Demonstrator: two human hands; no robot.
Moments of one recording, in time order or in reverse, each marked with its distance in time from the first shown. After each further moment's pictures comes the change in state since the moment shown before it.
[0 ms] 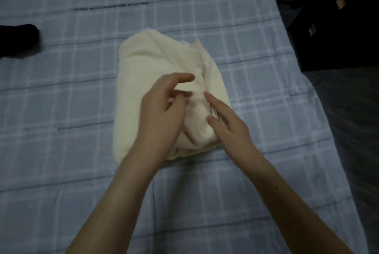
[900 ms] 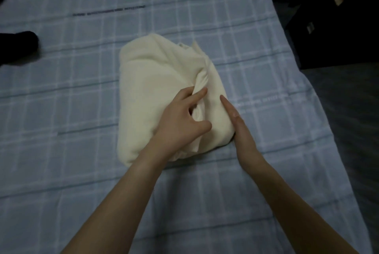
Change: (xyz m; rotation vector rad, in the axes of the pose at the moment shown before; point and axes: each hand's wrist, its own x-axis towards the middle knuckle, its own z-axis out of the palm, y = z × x) left_hand 0.009 -0.039 0.033 0.257 -0.358 -0.002; right_hand 0.007 0.046 -0.003 0.324 0.041 0.168
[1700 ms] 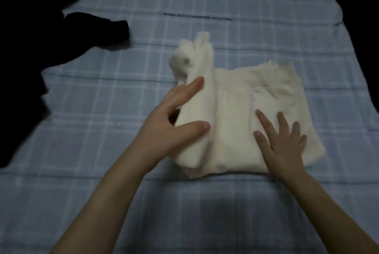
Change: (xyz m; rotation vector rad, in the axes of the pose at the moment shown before) left_hand -0.097 -0.101 -0.217 -0.482 0.116 0.007; right_hand 0.011 -0.014 0.126 -1.254 0.189 -0.012
